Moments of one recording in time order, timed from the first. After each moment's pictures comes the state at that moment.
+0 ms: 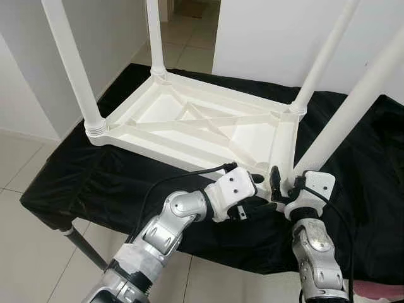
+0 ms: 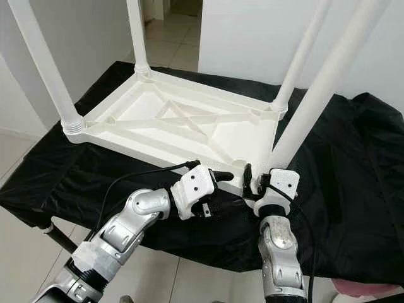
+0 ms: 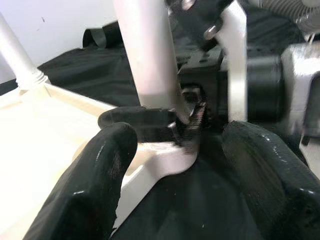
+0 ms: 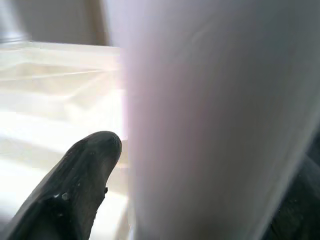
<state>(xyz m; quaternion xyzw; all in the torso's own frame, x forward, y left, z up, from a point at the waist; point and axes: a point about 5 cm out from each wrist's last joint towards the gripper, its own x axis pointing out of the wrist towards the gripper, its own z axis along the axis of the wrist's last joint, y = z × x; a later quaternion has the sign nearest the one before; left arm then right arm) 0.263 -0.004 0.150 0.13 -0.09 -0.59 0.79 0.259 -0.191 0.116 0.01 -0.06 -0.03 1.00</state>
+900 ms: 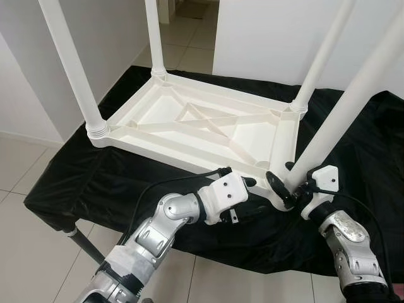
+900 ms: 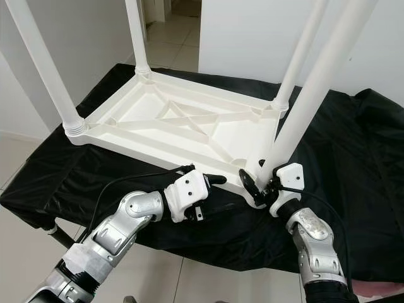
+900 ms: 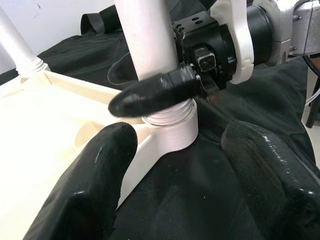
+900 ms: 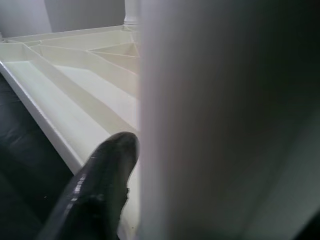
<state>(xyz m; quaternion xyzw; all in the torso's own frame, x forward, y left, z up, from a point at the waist) 0.262 0.005 0.145 0.15 -0.08 -0.59 0.79 0.271 -0.219 0.120 -0.05 -0.04 0.22 0.97</state>
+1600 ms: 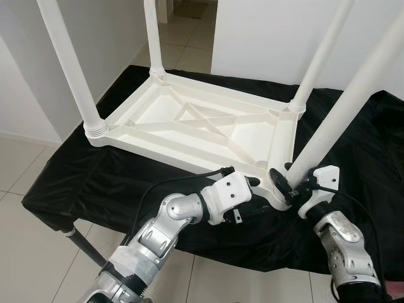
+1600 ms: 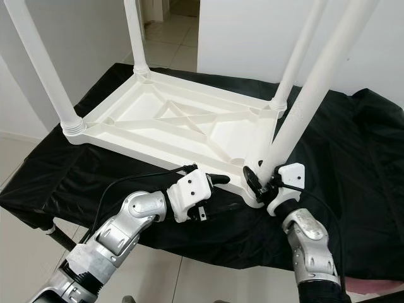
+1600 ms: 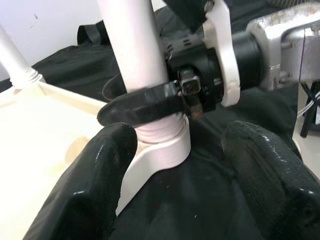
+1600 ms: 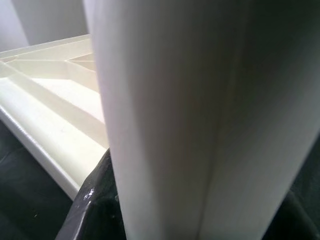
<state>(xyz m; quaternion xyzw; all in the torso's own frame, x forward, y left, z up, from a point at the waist) 0.260 -0.002 0.148 0.14 -0.09 -0.59 0.79 0.274 -0.213 0.118 0.00 -0.04 0.15 0.99</state>
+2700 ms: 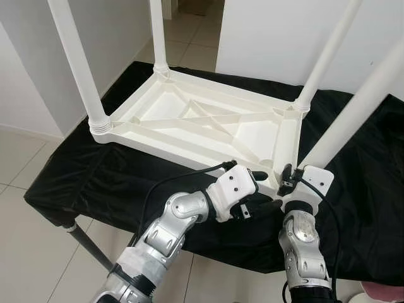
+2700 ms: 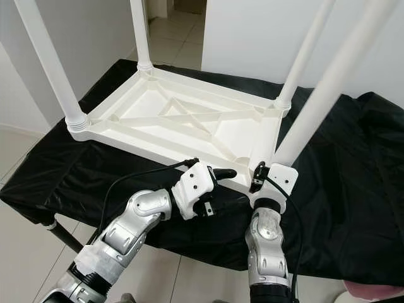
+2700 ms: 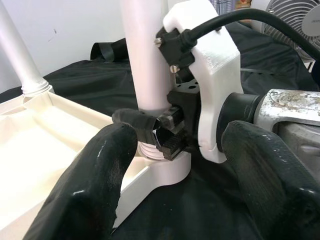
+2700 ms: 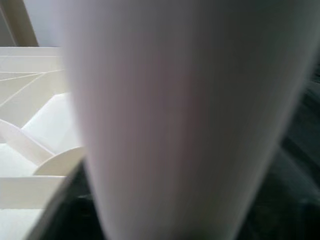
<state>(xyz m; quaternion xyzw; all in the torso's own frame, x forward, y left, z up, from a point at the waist) 0.261 -0.008 0.156 0.09 -0.11 -0.59 0.80 0.270 -0.181 0.116 0.04 -0.05 -0.20 0.98</state>
